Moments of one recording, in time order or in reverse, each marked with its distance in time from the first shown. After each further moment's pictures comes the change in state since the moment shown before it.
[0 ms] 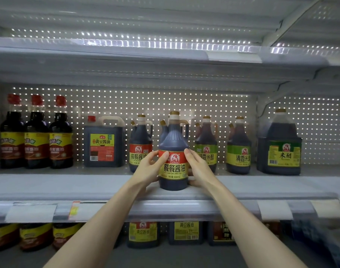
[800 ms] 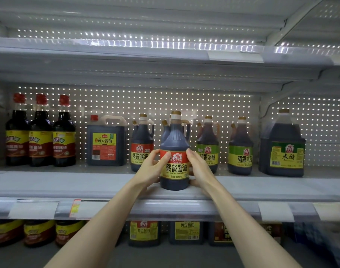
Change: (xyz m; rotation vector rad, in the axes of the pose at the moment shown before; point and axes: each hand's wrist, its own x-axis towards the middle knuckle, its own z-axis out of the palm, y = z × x) left_hand -0.009 0.008 0.006 0.063 -0.028 0.007; right_hand 0.002 0.003 0.000 0.007 0.012 0.026
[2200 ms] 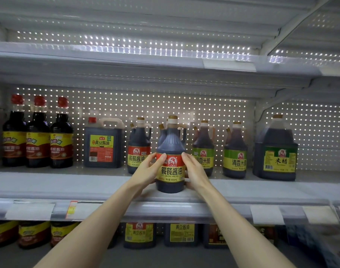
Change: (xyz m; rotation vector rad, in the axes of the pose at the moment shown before) left_hand 0.001 0.002 0.001 0.015 0.014 -0.050; right_hand 0.002 0.001 -0.001 -0.043 0.045 -0.017
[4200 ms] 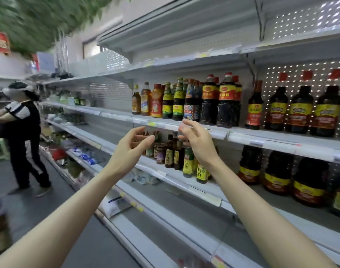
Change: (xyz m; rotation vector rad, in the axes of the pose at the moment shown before) left_hand -0.559 0.057 -0.686 0.553 0.769 0.087; right_hand -0.345 -0.178 0.739 0.231 -0.608 -0.318
